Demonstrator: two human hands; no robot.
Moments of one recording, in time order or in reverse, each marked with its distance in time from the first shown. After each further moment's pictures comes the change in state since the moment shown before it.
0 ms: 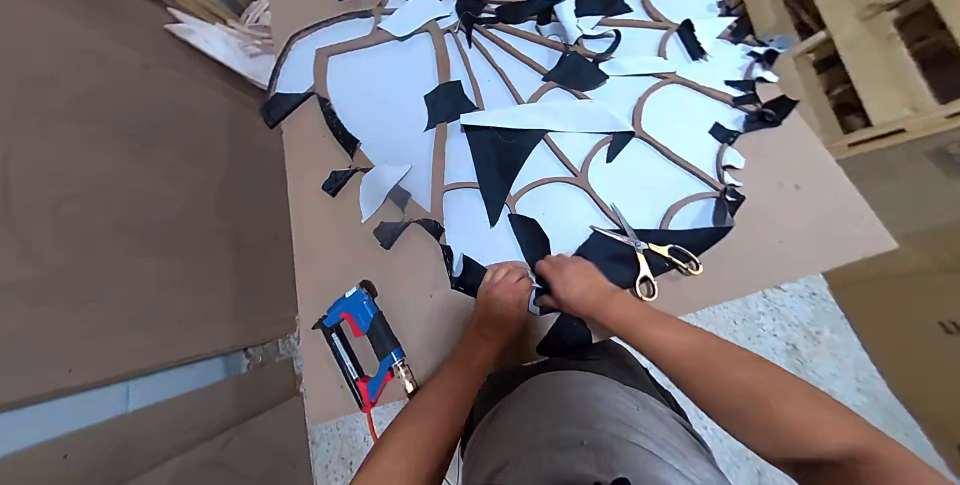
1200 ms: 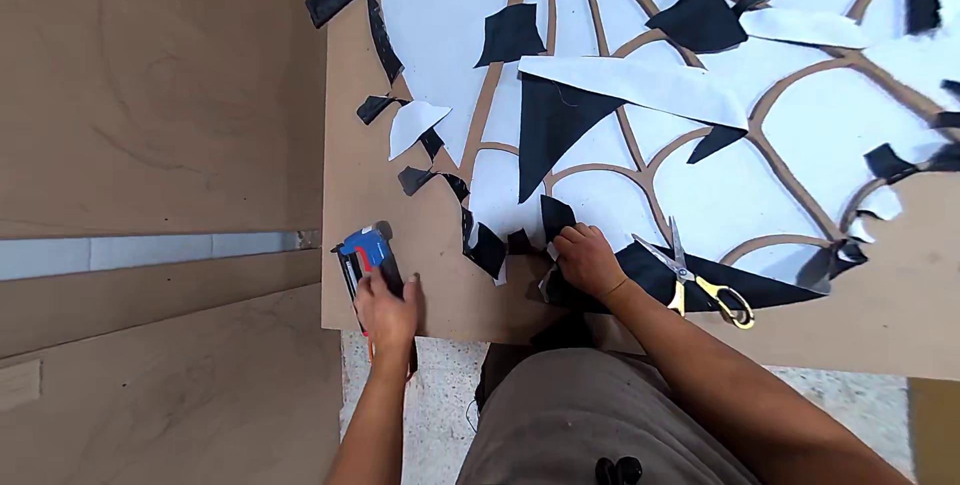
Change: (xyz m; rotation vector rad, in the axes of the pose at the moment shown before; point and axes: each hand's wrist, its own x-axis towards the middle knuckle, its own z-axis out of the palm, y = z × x) left_hand -0.113 -0.052 -0.090 0.275 0.037 -1.334; right_hand 0.062 0.061 0.048 0.103 0.426 -0.404
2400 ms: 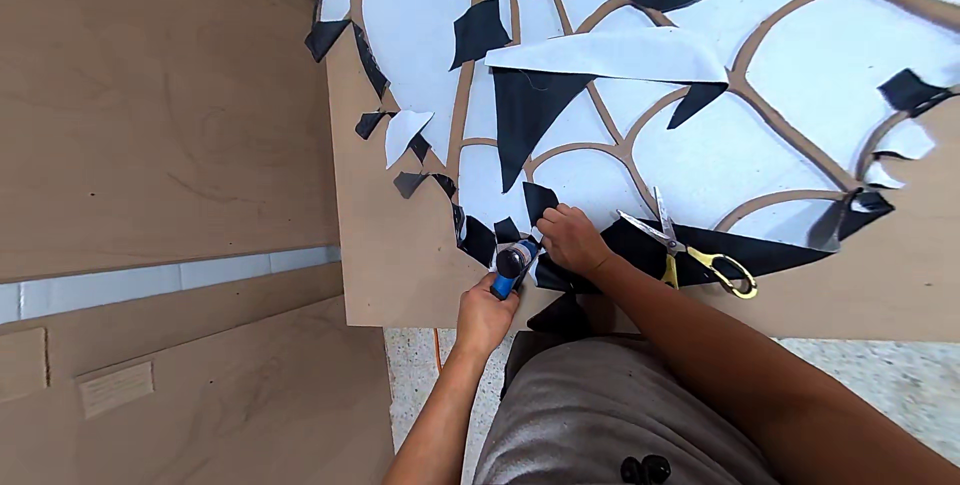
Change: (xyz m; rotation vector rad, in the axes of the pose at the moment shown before) left_hand -0.104 0.158 -0.009 -0.143 -0.550 0.054; right_hand 0.003 0.007 0.003 0.104 -0.007 -0.008
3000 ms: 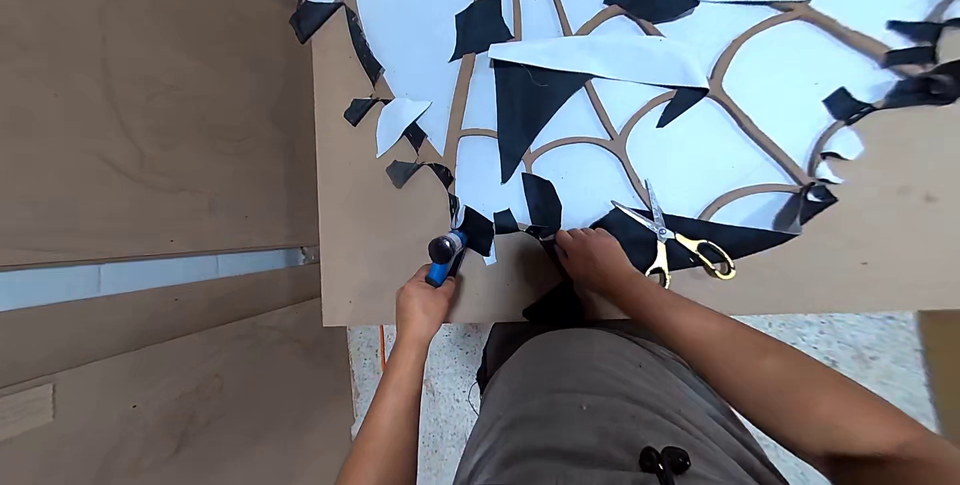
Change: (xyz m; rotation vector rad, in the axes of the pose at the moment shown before) left_hand 0.022 -0.083 -0.058 -0.026 0.195 -0.016; right_hand -0.045 -0.044 -0.034 -0.207 -0.305 0.251
